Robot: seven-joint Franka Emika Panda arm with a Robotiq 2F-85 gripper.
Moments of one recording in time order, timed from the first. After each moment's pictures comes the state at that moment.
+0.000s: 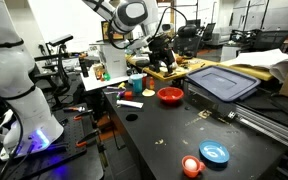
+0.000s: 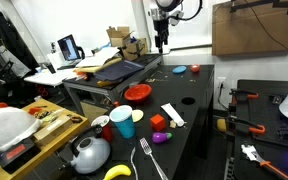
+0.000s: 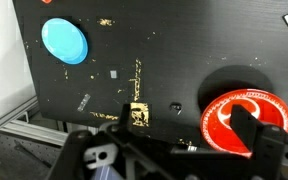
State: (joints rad) arm -0.11 0.05 -0.14 -2.21 -0.26 2.45 -0.13
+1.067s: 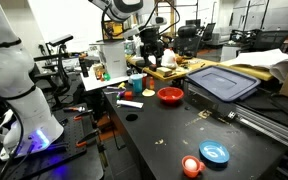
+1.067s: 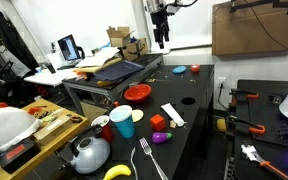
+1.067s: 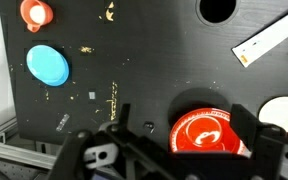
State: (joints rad) arm -0.08 -0.02 -0.08 -2.17 -0.19 2.18 -0.15
